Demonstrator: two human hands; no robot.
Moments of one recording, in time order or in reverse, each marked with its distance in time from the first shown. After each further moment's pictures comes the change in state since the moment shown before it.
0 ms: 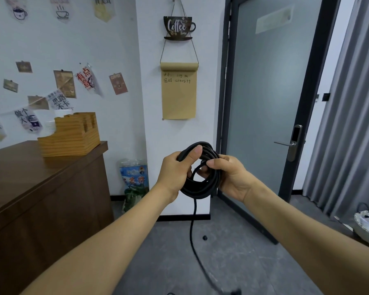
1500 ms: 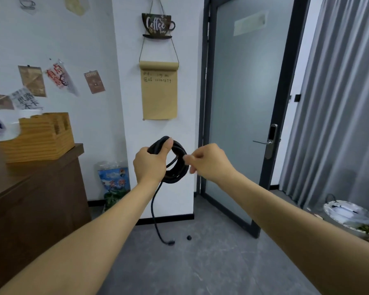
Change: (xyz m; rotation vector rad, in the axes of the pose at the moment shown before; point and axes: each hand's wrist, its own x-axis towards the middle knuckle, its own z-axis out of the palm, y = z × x) left_hand 0.052 -0.022 0.000 0.299 0.401 0.026; right_hand 0.003 -0.027 0.020 -1.070 0.356 -0.044
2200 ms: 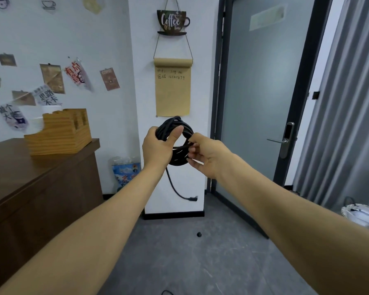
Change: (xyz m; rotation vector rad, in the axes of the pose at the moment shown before) left_hand 0.015 0.014 -0.028 -0.108 -0.028 0.158; right_hand 0.016 -0.034 0.034 0.849 -0.034 0.420
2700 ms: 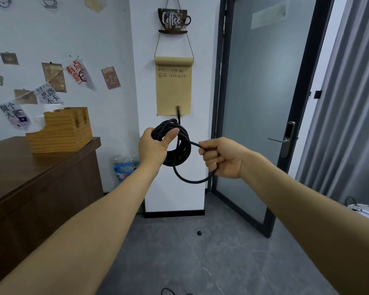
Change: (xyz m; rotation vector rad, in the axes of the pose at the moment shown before) left_hand 0.007 -0.012 -0.002 0.018 -0.019 -0.025; right_hand 0.004 -0.012 -0.046 -0.131 -0.293 0.187
